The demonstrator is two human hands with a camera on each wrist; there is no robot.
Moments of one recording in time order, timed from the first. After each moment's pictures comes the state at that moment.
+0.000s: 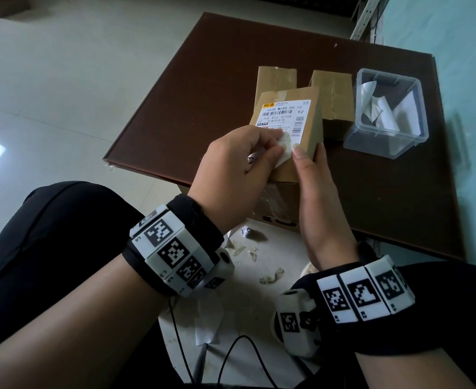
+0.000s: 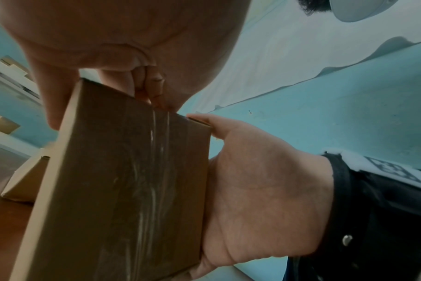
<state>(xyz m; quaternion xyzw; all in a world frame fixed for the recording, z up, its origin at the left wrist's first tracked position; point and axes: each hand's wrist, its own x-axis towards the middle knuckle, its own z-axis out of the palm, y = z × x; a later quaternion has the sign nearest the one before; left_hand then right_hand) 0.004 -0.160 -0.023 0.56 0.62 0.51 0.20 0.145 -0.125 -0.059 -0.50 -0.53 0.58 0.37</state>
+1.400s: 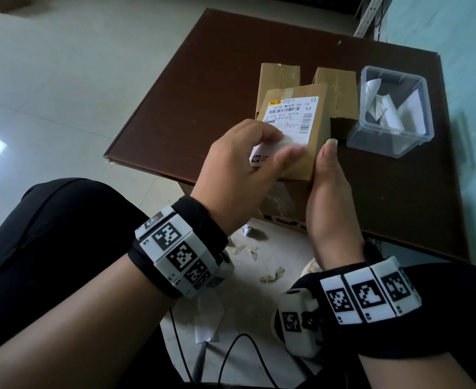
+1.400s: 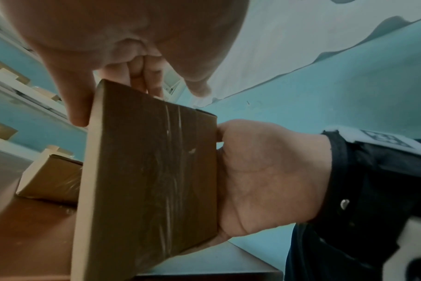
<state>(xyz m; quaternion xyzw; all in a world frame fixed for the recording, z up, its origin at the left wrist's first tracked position) 0.007 -0.162 -0.022 0.58 0.62 0.50 0.18 0.150 -0.128 -0.046 -0.49 -0.53 0.56 0.41</state>
